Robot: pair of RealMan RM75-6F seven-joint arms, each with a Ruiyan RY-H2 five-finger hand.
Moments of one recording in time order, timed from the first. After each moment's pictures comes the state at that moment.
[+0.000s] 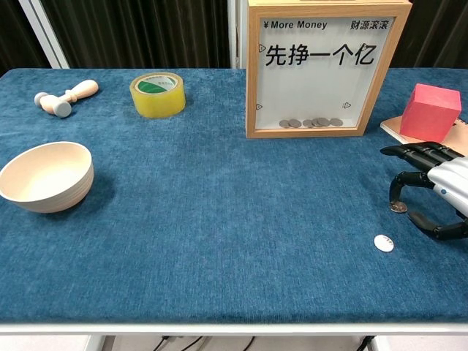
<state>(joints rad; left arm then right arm) -0.09 -1.16 0.02 -1.44 1.58 1.49 -0.18 0.32 -1.71 -0.07 -0.98 -1.64 1.34 -0.05</state>
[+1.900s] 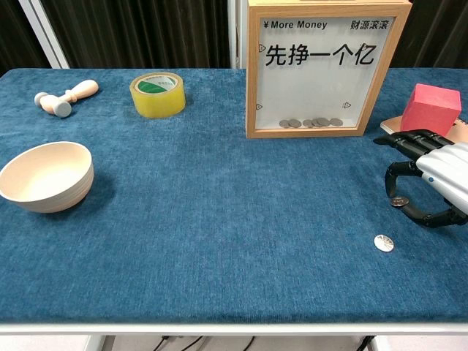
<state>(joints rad) -0.12 -1.18 0.01 -1.37 1.57 1.45 -0.27 0.34 -1.74 -0.03 -0.95 -1.64 1.33 -0.10</state>
